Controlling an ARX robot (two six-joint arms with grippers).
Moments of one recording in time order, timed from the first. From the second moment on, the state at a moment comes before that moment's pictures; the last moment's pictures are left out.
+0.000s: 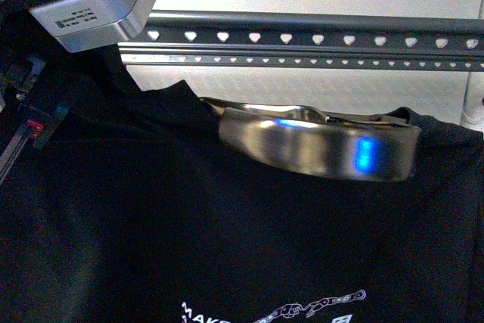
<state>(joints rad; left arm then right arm) -0.13 1.48 1.30 -0.47 0.73 1.56 -0.16 0.15 0.07 -0.10 -0.43 0.00</state>
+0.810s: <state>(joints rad) -0.13 1.48 1.30 -0.47 0.73 1.56 -0.15 1.37 1.03 -0.10 -0.75 -1.64</state>
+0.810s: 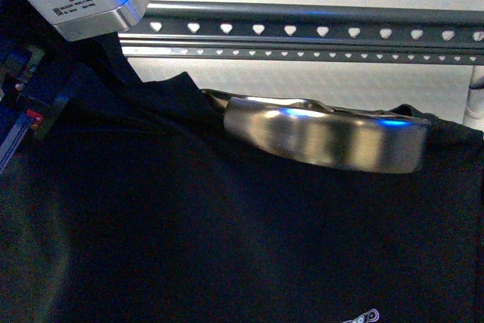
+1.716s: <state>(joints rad) -0.13 1.47 1.31 -0.46 0.74 1.56 -0.10 1.58 1.17 -0.10 -0.70 -1.34</state>
